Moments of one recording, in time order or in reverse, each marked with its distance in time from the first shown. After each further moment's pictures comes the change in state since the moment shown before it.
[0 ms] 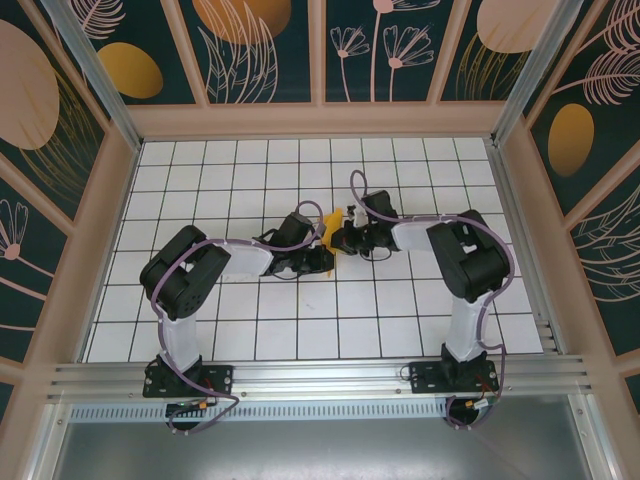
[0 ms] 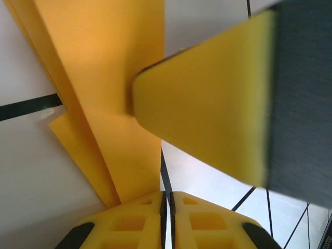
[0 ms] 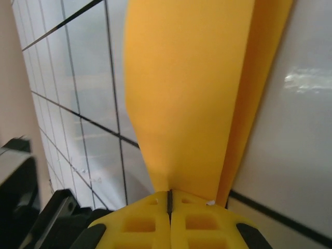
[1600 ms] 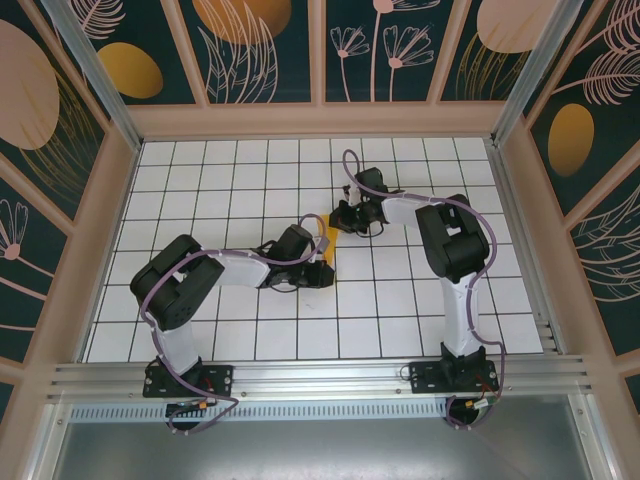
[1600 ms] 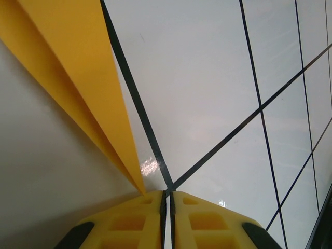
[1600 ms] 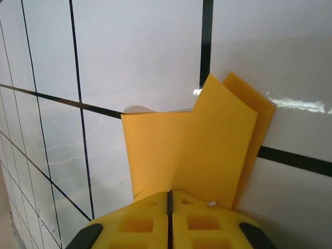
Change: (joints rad) left arm -0.058 -0.090 -0.106 -0.008 0.030 0.072; right arm -0.040 0.199 0.358 -0.245 0.094 -0.152
